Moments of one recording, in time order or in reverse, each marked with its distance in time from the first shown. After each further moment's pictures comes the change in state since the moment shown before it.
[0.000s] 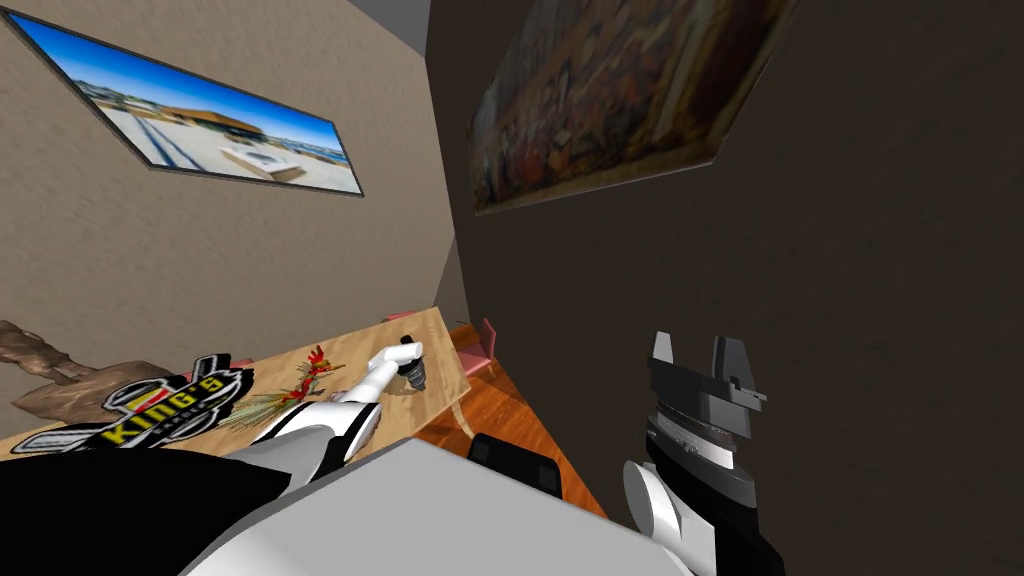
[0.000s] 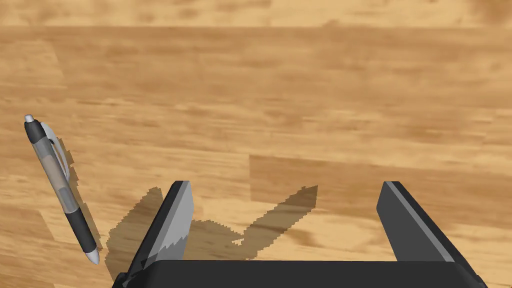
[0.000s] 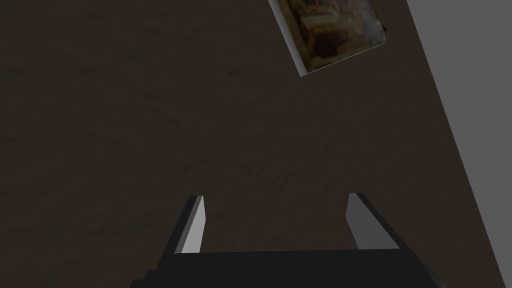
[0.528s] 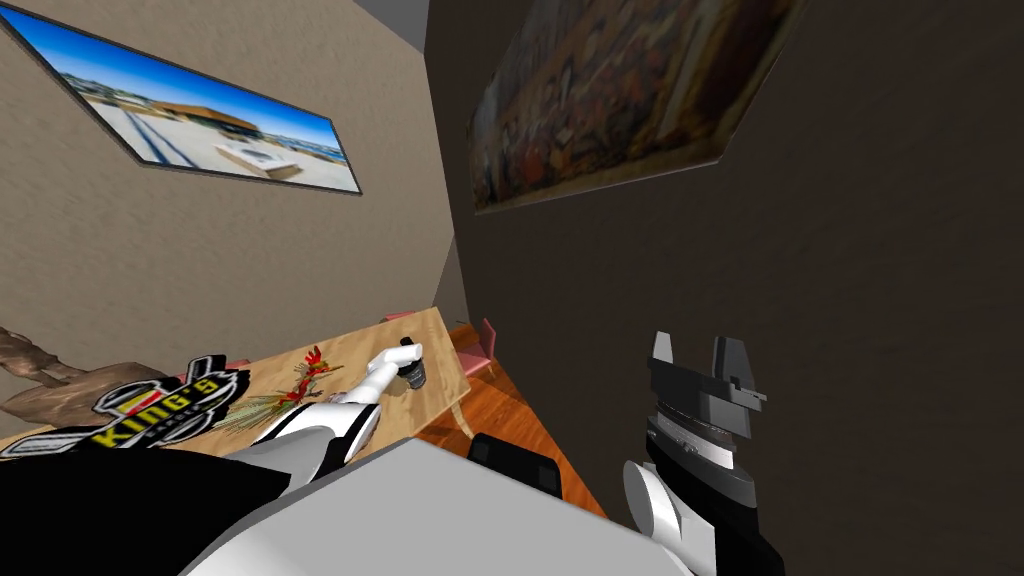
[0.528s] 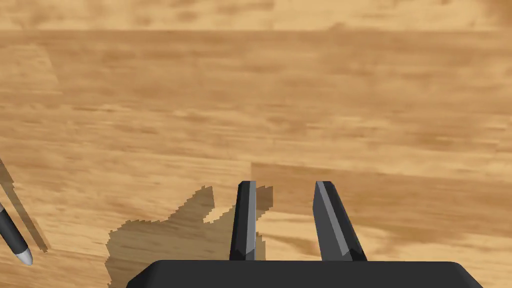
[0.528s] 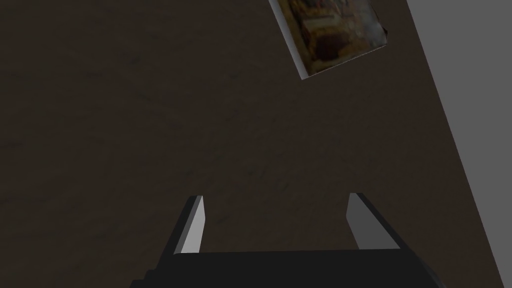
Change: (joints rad) left arm 0.003 -0.007 0.001 0.015 -0.003 -0.023 -0.005; right arm 0.000 0.000 0.000 0.000 0.000 0.000 0.000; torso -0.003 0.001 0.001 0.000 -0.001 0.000
